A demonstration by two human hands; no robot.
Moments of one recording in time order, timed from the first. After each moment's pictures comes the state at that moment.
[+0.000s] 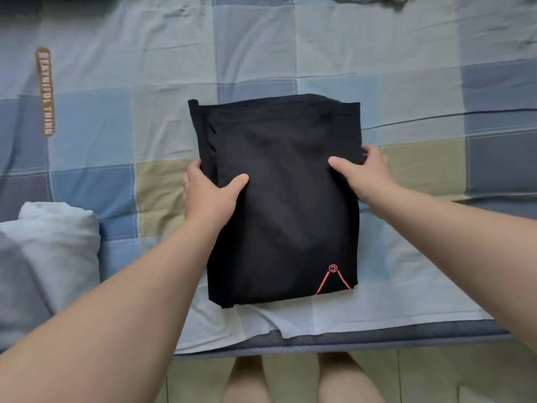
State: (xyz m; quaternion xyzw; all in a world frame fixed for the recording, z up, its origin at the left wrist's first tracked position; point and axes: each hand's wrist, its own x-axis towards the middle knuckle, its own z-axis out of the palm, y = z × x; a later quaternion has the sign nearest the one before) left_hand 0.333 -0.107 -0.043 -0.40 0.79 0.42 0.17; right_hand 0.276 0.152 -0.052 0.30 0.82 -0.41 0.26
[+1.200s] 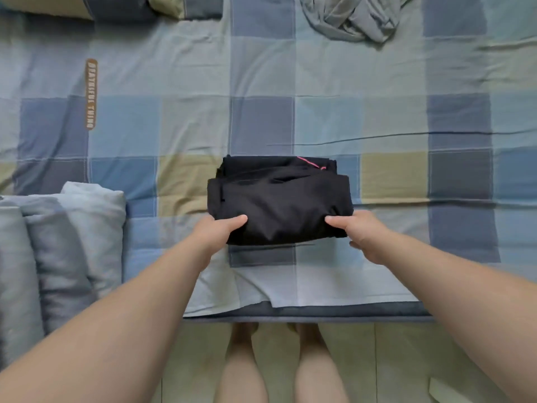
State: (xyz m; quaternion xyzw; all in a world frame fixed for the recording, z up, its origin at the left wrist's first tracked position) left_hand 0.406 -0.101 0.043 -0.46 0.61 0.54 0.35; right_hand 0.361 0.168 0.033 0.34 0.70 -0.44 0.45
